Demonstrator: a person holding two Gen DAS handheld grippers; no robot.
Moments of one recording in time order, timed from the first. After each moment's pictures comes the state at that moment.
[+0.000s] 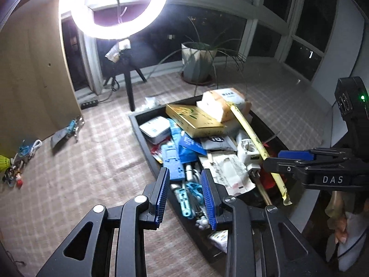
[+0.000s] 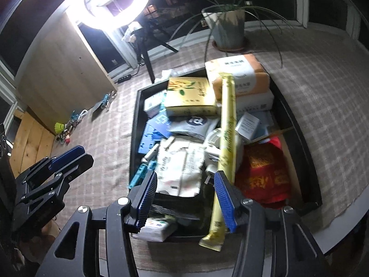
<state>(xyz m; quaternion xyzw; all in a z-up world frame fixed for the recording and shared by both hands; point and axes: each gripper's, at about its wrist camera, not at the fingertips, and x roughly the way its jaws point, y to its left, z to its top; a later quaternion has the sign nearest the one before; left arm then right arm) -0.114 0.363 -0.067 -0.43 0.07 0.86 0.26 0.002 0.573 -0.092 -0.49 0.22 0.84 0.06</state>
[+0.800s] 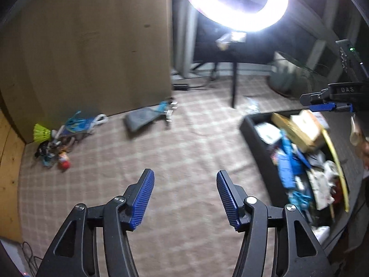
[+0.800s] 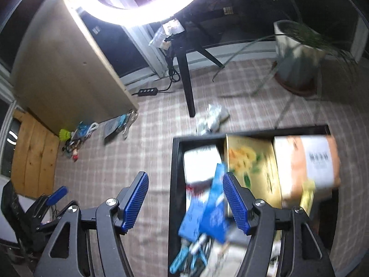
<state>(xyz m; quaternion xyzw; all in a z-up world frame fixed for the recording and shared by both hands) -0.225 0.178 -0.093 -0.47 0.03 0.87 0.12 -0.215 0.546 -0.080 -0.55 0.18 0.82 0.00</state>
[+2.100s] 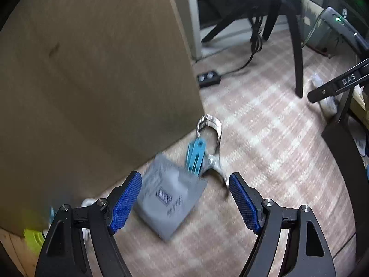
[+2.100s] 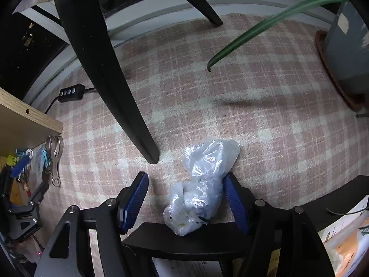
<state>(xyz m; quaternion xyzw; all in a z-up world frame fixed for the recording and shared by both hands) -0.454 0.202 -0.205 -0.51 0.21 0.81 0.19 -0.374 0.564 -0.226 -0.67 0.17 0.72 0.07</state>
